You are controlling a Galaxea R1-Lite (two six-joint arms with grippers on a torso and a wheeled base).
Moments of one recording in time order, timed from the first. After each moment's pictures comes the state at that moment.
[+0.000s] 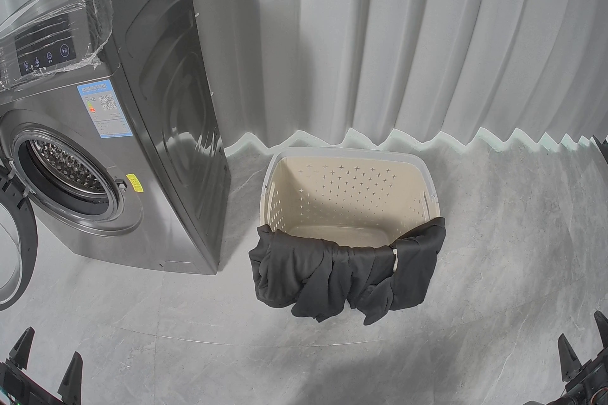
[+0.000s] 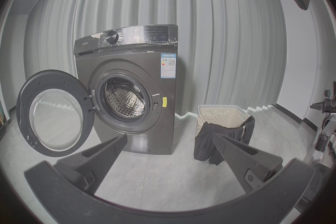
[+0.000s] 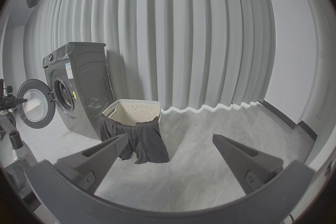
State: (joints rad) left arm 0.00 0.02 -0.02 0.00 -0.01 -0.02; right arm 0.00 0.02 -0.02 0.04 0.01 0.00
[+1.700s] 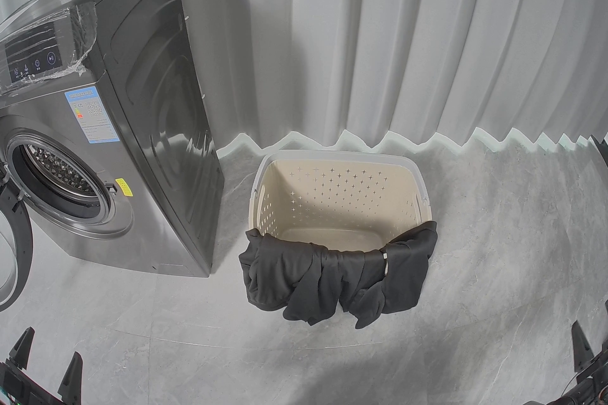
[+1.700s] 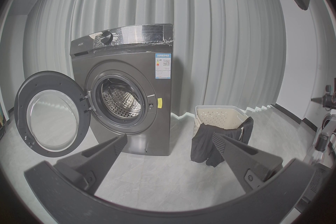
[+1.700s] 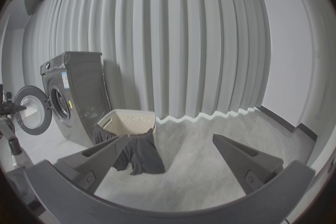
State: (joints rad) left arm 0.00 0.02 -0.02 0.00 -0.01 -0.02; right arm -0.01 0.02 -0.04 -0.01 -0.01 0.01
